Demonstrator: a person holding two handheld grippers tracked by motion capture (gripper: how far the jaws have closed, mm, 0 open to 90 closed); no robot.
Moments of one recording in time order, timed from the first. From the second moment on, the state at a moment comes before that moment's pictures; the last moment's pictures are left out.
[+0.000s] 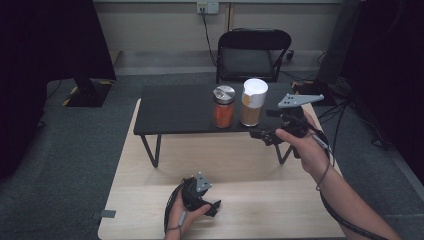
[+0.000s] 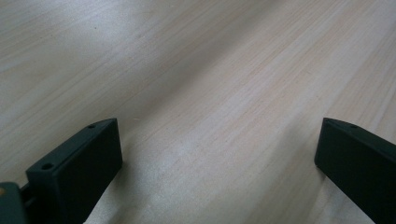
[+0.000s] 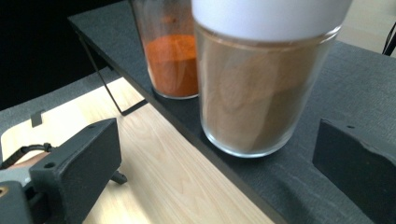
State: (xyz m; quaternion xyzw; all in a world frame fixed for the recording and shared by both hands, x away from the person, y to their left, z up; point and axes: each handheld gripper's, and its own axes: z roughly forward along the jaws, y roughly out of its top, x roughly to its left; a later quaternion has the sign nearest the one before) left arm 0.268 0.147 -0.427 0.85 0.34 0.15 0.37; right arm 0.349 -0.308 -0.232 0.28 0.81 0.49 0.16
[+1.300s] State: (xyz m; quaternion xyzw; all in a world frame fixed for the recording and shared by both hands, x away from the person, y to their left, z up) left arm 0.268 0.147 -0.427 0.85 0.34 0.15 0.37; right arm 0.332 -0.313 -0.264 0.24 0.81 0.52 0.13
